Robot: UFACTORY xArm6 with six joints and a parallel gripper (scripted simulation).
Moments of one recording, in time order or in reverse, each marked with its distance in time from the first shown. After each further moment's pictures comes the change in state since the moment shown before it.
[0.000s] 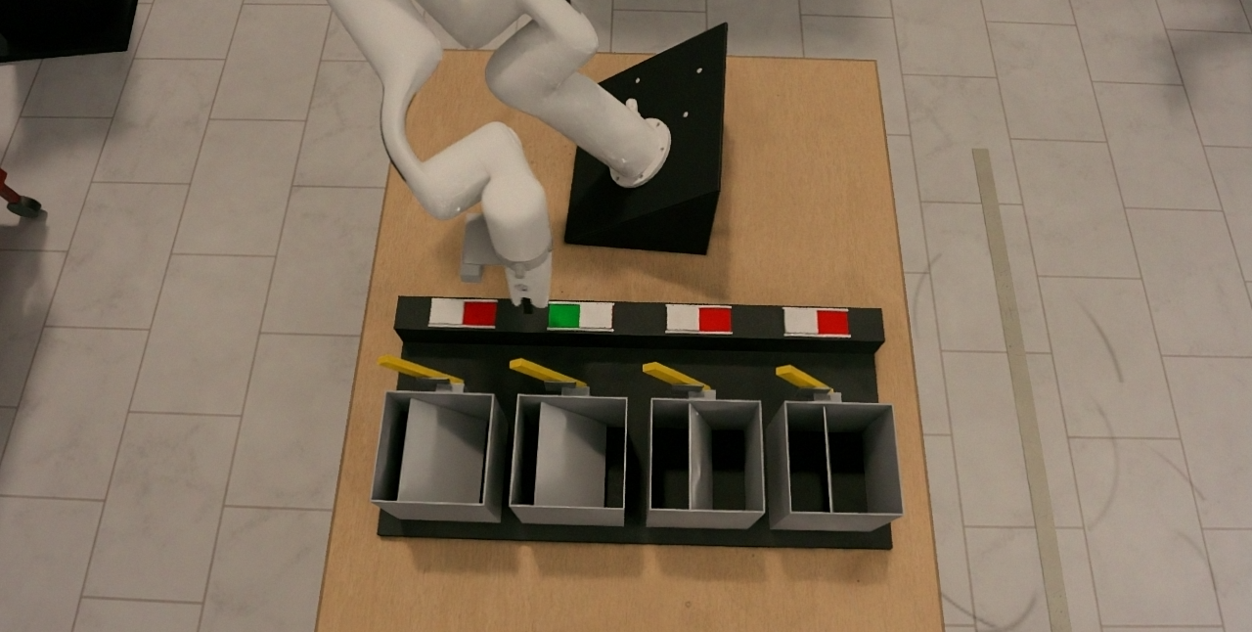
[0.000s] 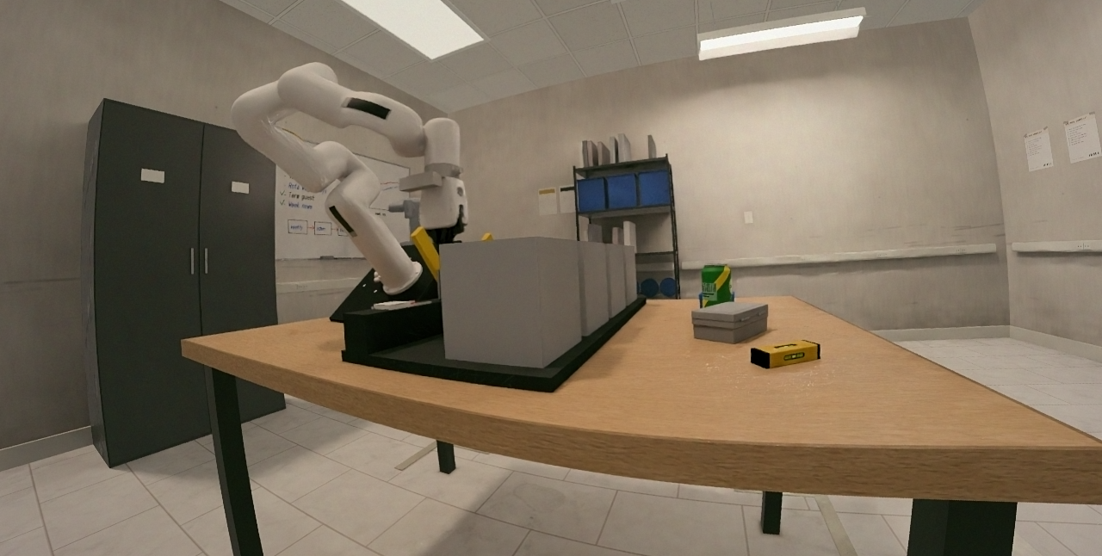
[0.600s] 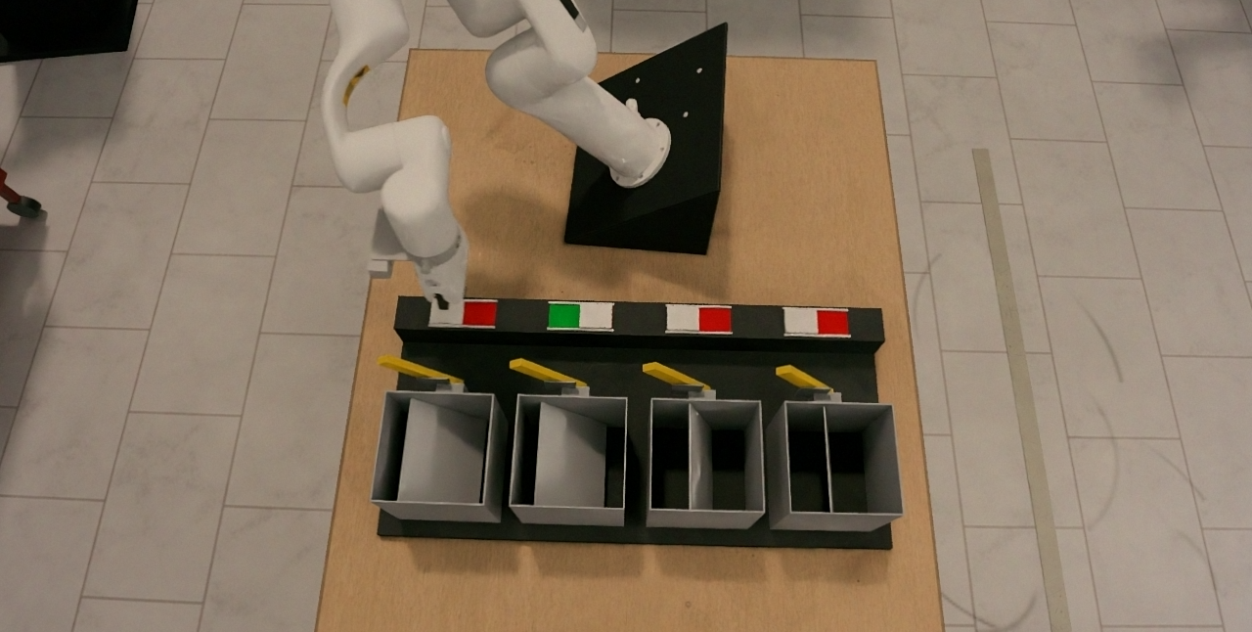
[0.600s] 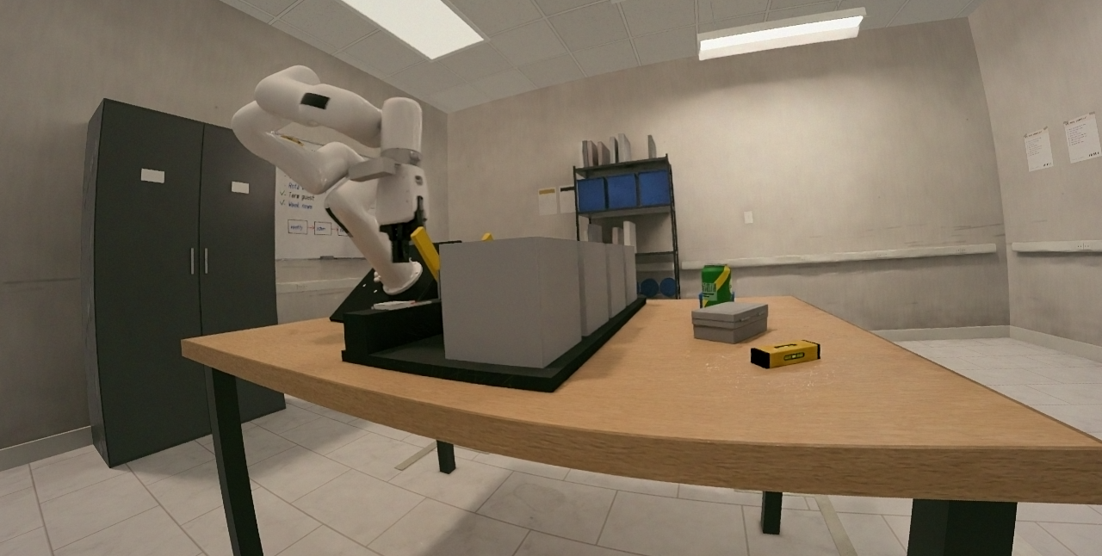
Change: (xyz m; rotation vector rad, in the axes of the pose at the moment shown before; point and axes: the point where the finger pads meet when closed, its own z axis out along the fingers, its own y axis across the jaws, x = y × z) arm 0.119 0.002 -0.001 0.000 0.003 0.000
